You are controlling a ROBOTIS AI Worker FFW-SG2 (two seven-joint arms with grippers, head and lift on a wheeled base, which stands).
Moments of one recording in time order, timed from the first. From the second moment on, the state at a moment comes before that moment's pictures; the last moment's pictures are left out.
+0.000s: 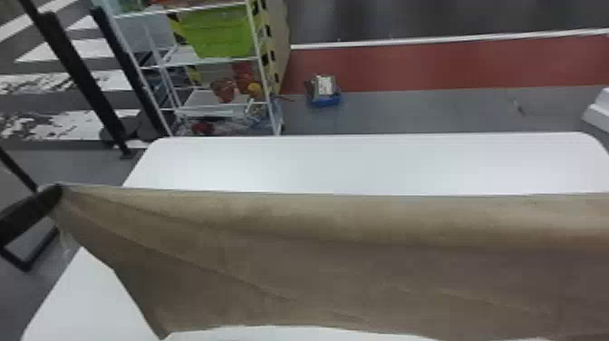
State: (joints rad) left arm 0.36 0.00 1.19 -2.62 0.79 1.22 -0.63; right arm 0.19 0.00 -1.24 -2.88 -0.76 1.57 0.79
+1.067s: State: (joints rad) left arm 0.25 0.00 0.80 -2.47 0.34 1.19 -0.62; right arm 0.19 0.00 -0.66 -2.56 -0.12 1.39 0.73
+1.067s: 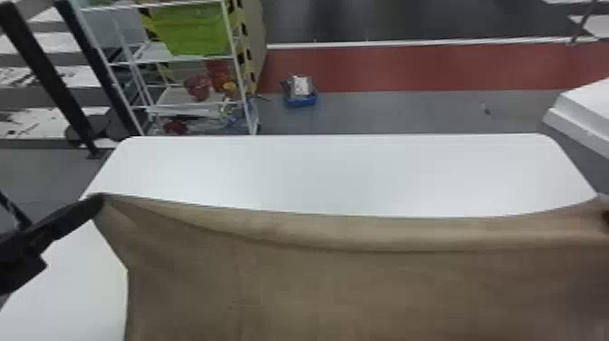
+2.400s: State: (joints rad) left arm 0.19 0.00 0.51 -2.04 0.13 0.59 -0.56; right arm 0.00 -0.05 -0.43 -1.72 0.16 0.42 0.72
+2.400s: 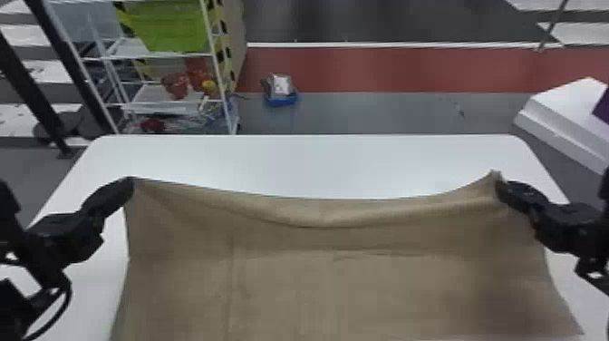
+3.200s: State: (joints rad) left arm 0.17 0.00 0.46 -1.92 0.08 0.46 -0.54; right arm -0.13 -0.12 -0.39 -1.41 0.27 0.20 0.63
